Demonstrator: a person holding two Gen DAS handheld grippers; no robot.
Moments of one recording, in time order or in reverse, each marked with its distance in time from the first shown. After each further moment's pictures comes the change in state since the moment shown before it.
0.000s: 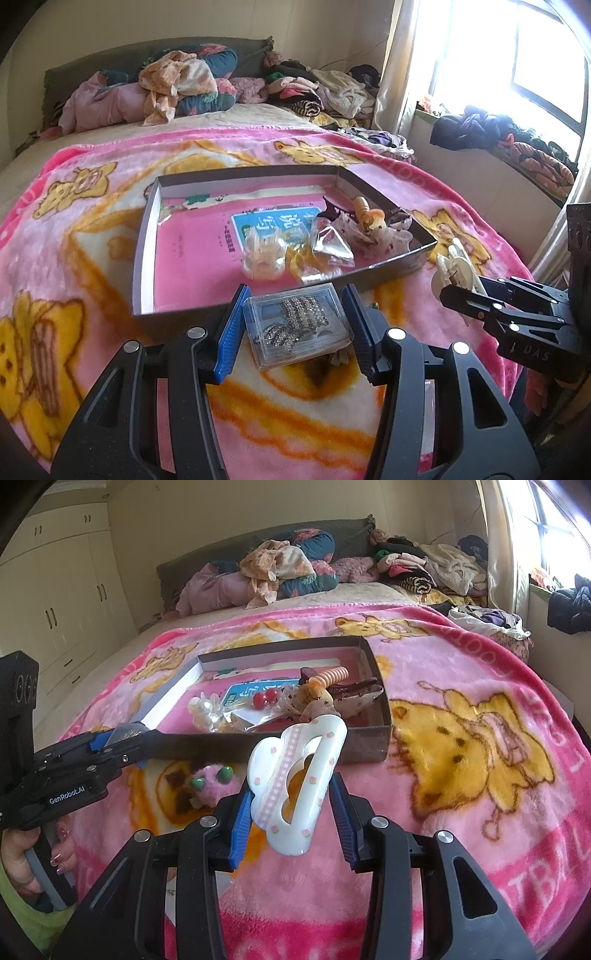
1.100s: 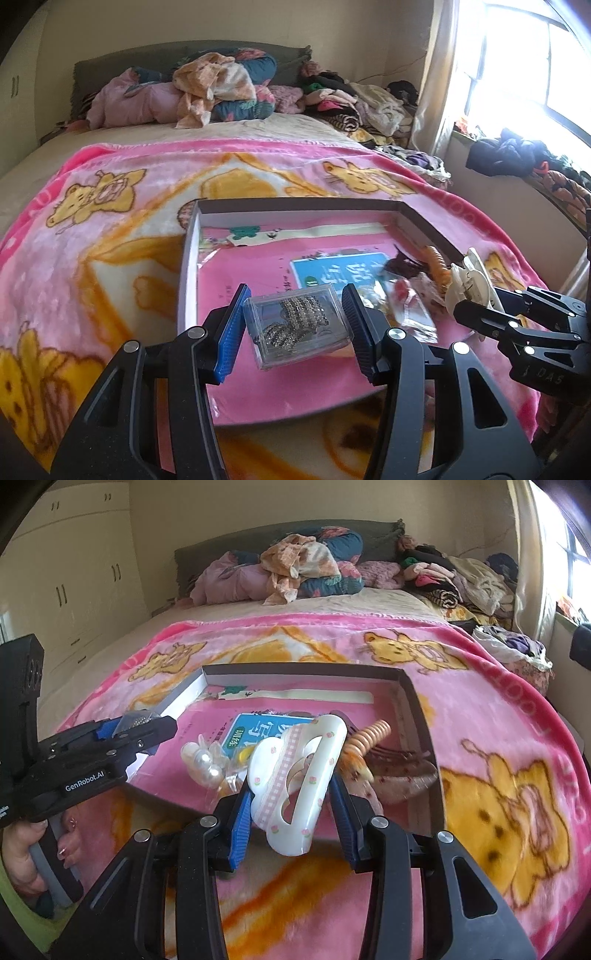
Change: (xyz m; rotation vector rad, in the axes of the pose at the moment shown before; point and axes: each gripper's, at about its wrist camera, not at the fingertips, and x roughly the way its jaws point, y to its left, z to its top) left arm 0.040 0.052 0.038 -0.086 -0.035 0.108; right arm 0.070 0.020 0.064 -0.111 0.027 0.028
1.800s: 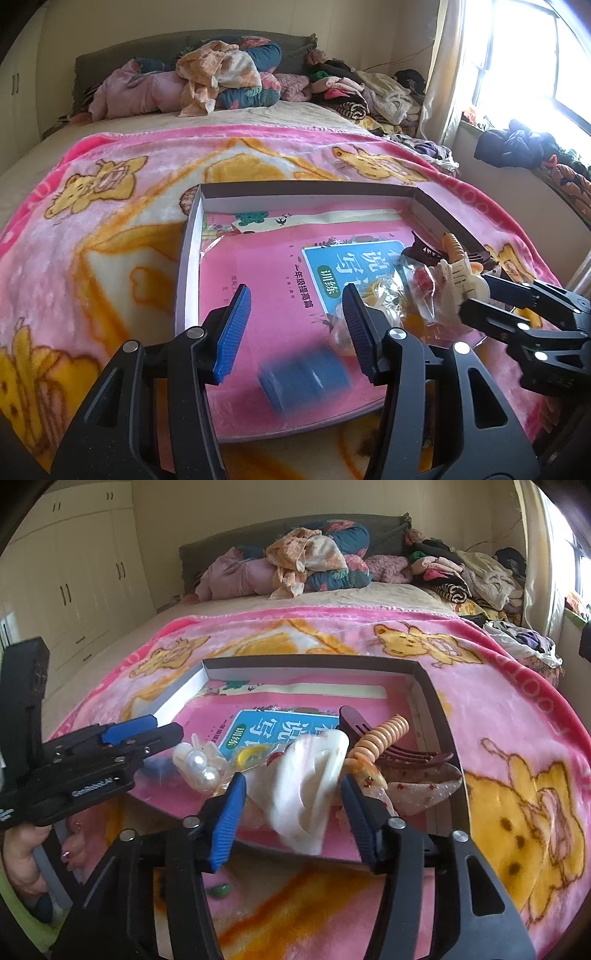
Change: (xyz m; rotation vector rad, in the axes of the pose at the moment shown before) left arm 0.016 0.005 -0.005 0.003 0.042 0.018; right arm 0.009 -0.005 -0.003 0.020 -0.004 0.042
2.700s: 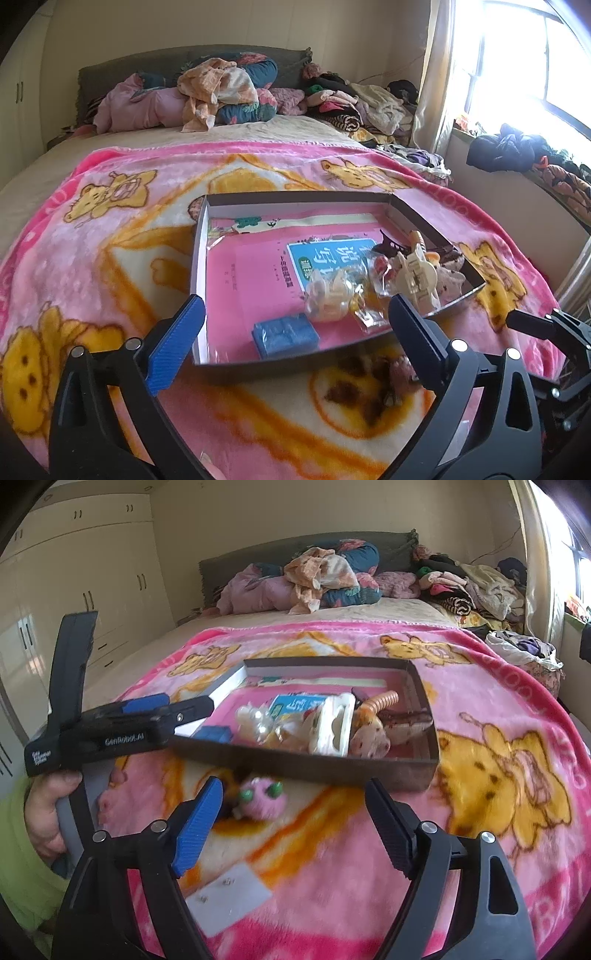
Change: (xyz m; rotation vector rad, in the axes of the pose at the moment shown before) left arm -0.055 -0.016 -0.015 0.019 -0.050 0.006; right arm -0.084 0.023 -0.058 -0.039 -0.048 0.051
